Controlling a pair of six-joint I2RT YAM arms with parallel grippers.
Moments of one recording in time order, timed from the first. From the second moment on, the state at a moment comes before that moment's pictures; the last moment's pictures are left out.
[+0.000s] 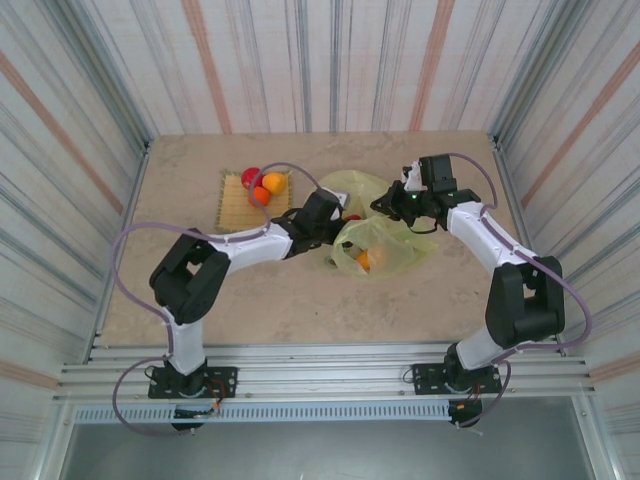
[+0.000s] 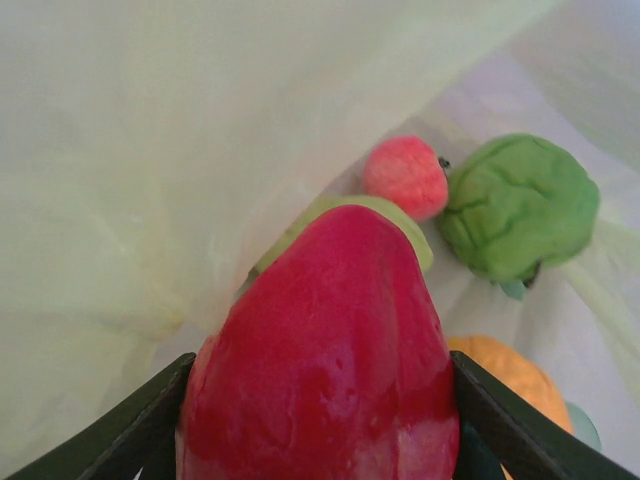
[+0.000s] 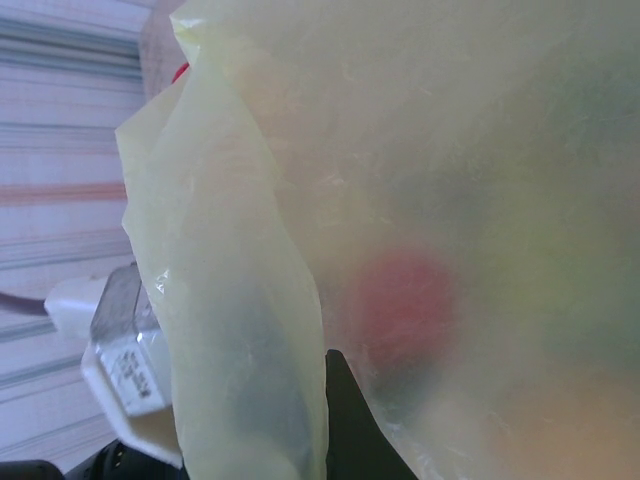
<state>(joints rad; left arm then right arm) -0.77 1.91 1.25 -0.04 0.07 -0.45 0.22 1.54 1.13 -0.41 -0.61 0.78</state>
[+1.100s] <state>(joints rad) -0.79 1.66 1.11 -0.08 0.07 -0.43 0.19 1.55 1.13 -0.41 -0.62 0.78</state>
